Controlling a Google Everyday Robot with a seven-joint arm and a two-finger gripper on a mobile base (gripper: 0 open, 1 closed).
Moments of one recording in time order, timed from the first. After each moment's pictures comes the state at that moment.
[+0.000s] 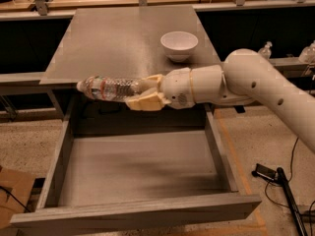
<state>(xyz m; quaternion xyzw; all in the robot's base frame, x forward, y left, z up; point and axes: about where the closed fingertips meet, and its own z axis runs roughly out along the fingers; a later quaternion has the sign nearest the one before) 0.541 0.053 0.874 -0.52 0.61 0.39 0.45</state>
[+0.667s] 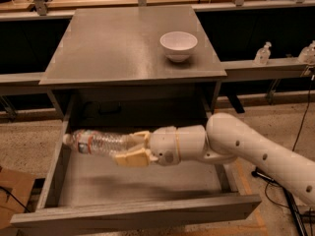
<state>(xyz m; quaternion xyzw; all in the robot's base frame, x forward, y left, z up) 0.451 0.088 0.768 -0.45 0.63 0.50 0.38</state>
